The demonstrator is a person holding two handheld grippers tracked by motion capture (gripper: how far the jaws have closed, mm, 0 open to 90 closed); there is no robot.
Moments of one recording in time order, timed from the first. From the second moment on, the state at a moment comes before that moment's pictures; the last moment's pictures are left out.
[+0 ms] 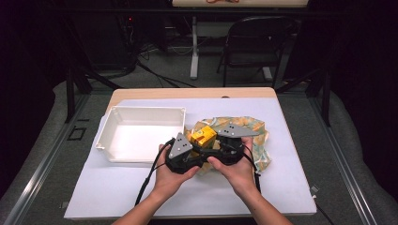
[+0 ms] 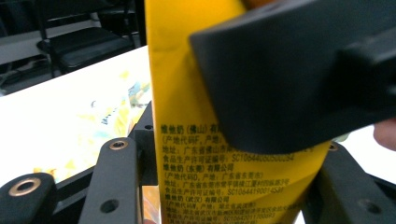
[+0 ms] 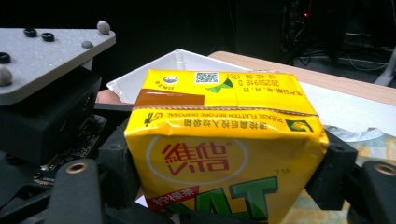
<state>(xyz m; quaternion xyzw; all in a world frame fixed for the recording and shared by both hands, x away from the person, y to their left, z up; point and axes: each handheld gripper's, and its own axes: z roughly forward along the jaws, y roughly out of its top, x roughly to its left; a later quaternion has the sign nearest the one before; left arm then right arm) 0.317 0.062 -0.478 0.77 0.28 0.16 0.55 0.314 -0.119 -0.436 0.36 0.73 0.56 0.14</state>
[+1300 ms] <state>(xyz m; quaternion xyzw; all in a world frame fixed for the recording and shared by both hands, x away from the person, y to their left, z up) 0.351 0.126 -0.477 0.74 0.34 0.18 0.55 0.339 -0.179 -0.473 0.38 0.72 0.55 0.19</state>
